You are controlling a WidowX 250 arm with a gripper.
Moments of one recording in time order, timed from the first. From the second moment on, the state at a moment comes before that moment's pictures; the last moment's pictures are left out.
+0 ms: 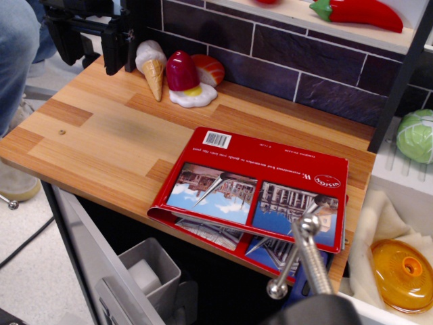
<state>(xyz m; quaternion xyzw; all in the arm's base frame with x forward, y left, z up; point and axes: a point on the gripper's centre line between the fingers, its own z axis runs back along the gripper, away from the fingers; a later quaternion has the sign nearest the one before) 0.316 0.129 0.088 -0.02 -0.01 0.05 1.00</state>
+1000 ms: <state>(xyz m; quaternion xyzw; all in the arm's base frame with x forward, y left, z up) 0.302 -0.027 0.093 -0.06 0.03 0.08 0.99</state>
